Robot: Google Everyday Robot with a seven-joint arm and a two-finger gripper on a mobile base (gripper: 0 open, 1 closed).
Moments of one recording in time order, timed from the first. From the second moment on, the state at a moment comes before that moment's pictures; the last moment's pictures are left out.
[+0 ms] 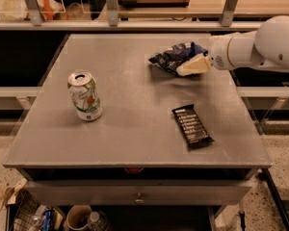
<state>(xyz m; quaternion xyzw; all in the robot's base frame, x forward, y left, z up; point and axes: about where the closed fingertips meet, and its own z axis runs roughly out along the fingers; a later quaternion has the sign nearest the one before) 0.698 -0.186 0.883 -0.36 0.79 0.06 0.50</state>
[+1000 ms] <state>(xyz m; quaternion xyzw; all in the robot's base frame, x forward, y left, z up) 0.692 -0.188 0.867 -0.36 0.78 0.07 0.50</state>
